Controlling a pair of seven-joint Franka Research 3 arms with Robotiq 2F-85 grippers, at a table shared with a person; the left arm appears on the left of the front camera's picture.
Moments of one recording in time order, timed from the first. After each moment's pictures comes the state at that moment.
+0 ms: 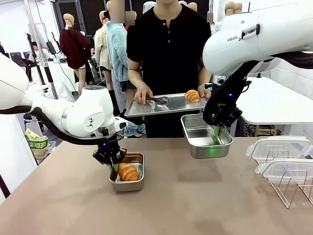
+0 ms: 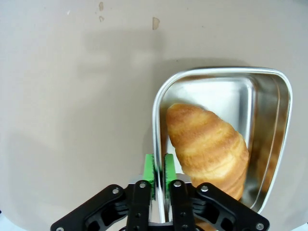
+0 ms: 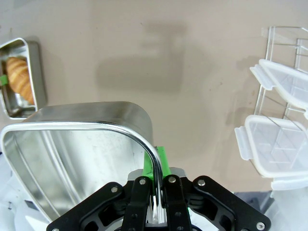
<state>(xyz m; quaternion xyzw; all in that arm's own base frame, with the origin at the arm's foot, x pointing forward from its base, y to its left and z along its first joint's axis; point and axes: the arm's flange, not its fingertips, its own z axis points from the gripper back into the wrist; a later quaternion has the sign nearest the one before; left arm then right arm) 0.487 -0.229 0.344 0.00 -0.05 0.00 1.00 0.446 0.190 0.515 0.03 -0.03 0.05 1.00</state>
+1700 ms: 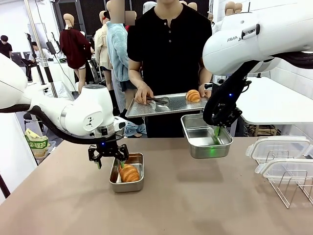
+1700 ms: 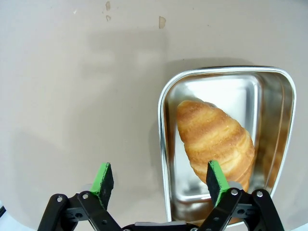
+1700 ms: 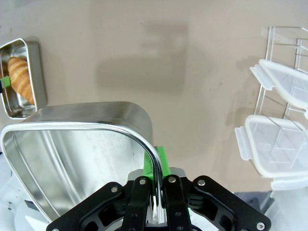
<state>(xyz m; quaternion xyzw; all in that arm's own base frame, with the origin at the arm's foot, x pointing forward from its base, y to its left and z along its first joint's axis) 0.485 -0.227 0.347 0.01 -0.04 0.00 1.00 0.446 0.190 0.515 0.03 -0.03 0.05 1.00</state>
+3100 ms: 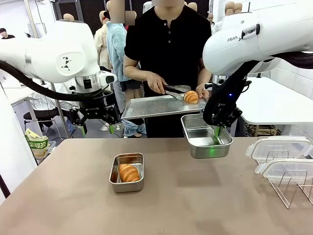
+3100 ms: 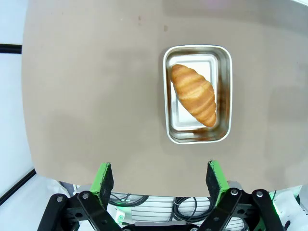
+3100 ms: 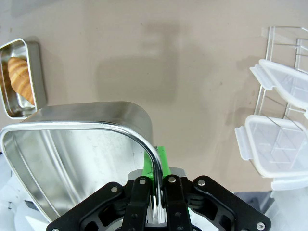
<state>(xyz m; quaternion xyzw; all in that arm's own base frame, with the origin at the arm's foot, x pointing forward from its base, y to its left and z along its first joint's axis) 0.427 -0.226 0.531 0.01 -0.07 0.01 1.00 0.446 0.190 0.515 0.03 -0.03 0.05 1.00</state>
